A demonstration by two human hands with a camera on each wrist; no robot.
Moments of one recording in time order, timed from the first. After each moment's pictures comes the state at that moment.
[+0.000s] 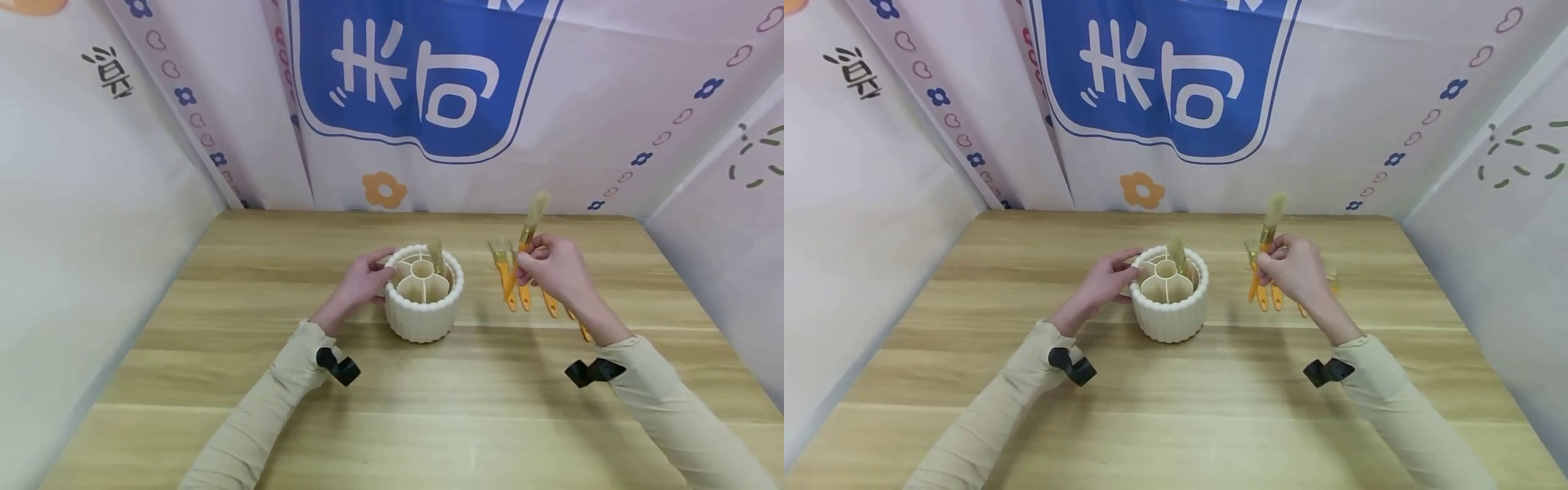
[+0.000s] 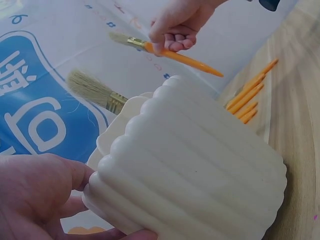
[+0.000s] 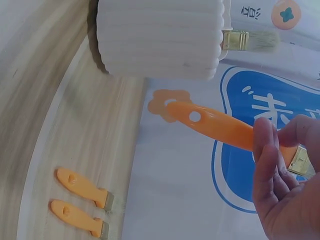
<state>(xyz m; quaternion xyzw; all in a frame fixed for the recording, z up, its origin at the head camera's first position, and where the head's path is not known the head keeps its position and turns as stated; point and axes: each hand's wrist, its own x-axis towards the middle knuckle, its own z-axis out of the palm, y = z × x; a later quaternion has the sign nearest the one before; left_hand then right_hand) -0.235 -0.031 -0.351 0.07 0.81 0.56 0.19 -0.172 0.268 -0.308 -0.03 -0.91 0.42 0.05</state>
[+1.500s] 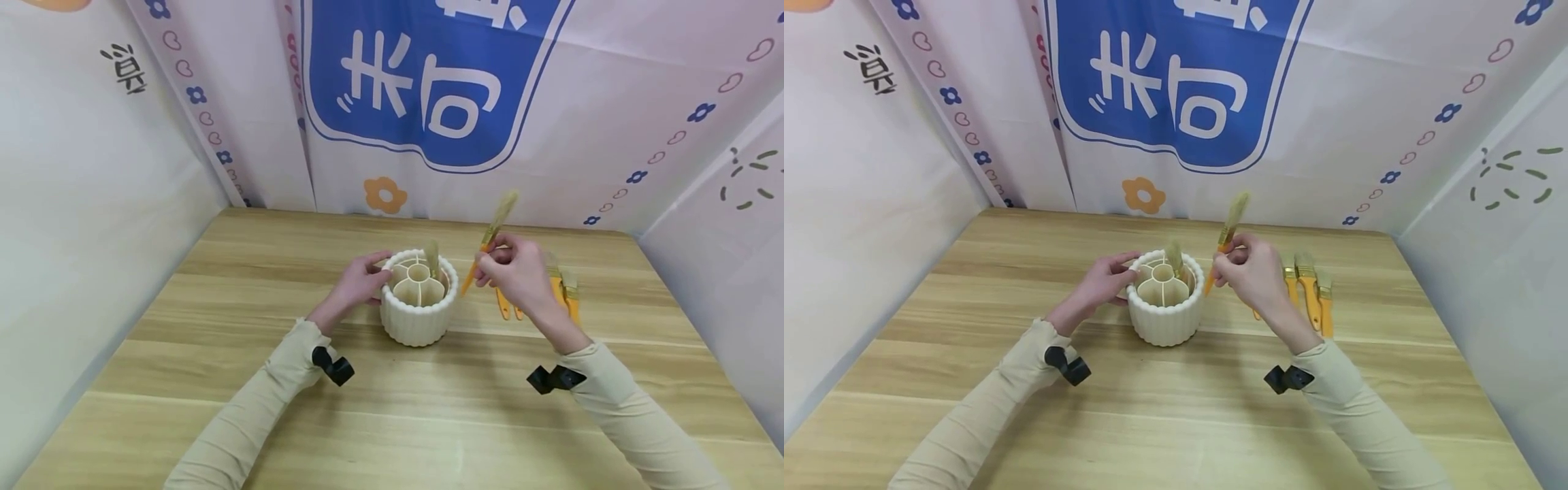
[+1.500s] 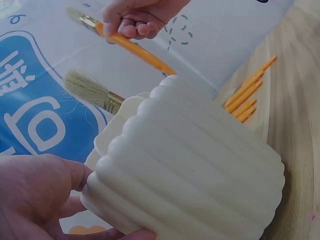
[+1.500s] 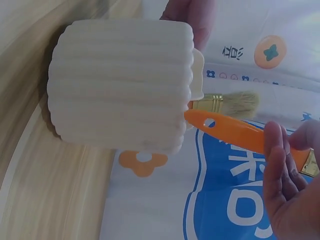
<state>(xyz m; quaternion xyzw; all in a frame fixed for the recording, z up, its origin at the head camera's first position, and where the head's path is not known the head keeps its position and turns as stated) -0.230 -0.034 -0.349 0.08 0.81 0.56 0.18 -0.165 0.213 -0.287 0.05 -0.86 0.51 0.09</state>
